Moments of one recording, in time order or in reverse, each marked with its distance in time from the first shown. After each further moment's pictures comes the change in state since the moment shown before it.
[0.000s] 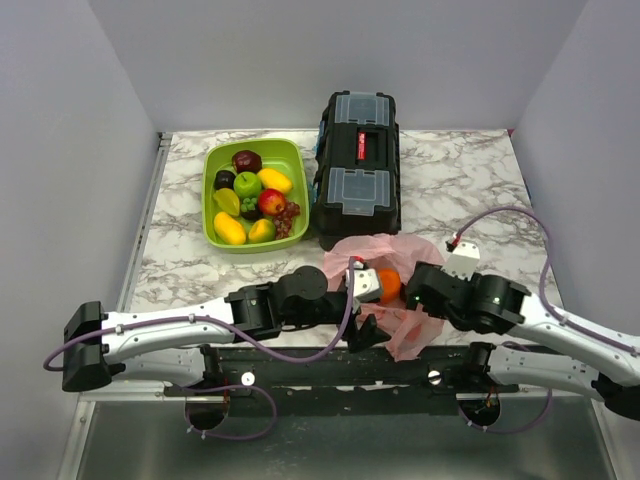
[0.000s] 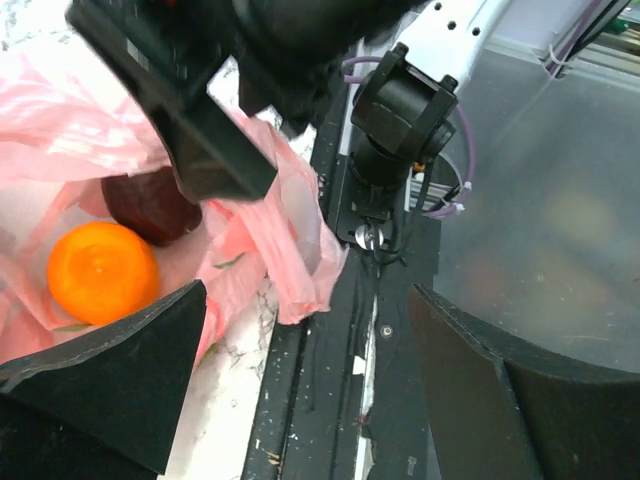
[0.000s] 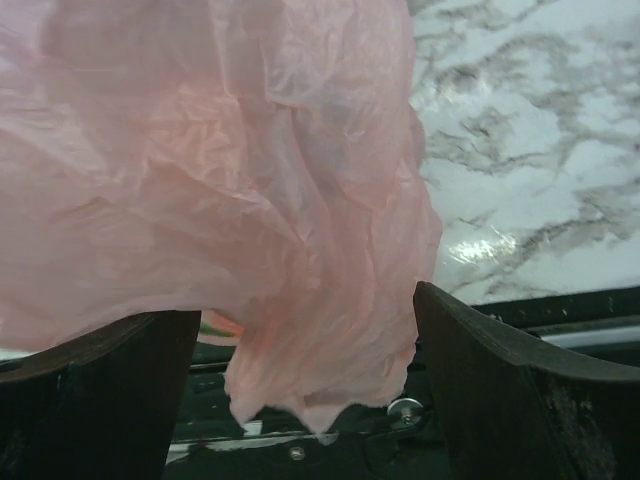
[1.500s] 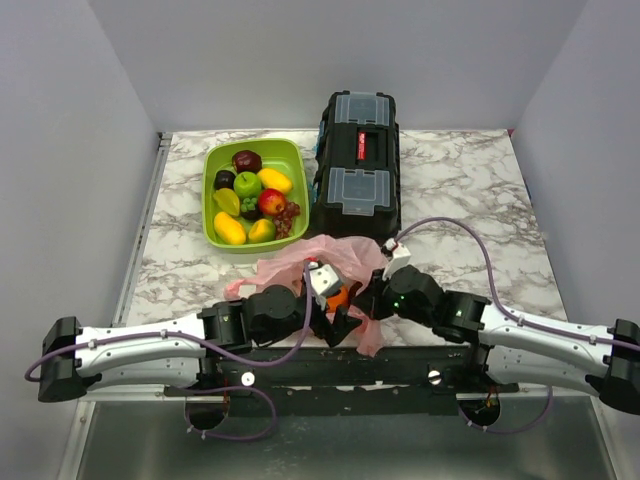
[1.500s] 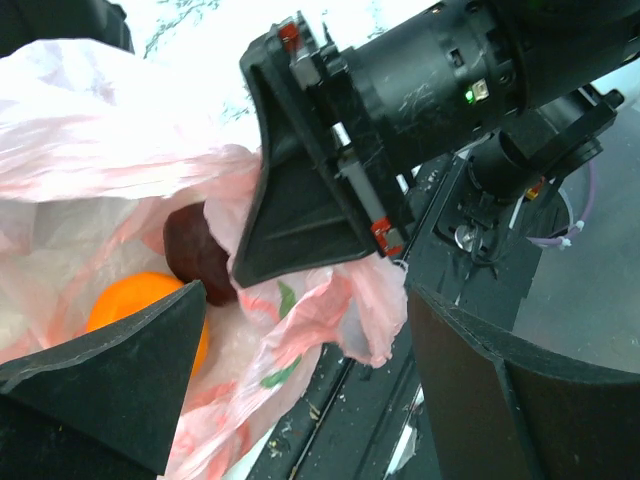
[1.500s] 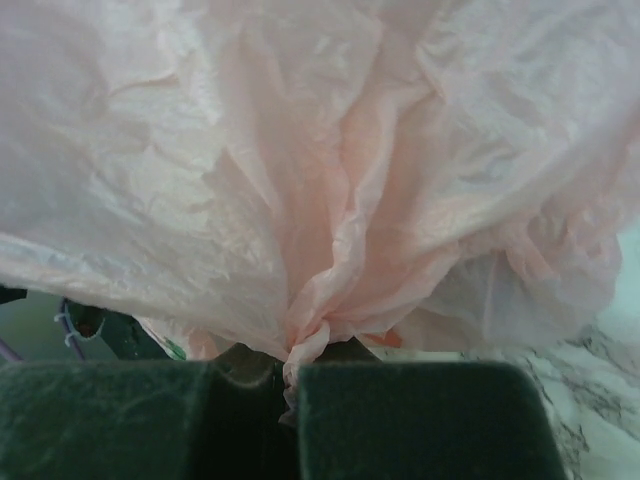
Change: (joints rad) left arm -0.031 -0.206 -0.204 -0.001 -0.373 -0.105; right arm 0.000 0.104 -0.357 1.061 -0.436 -0.421
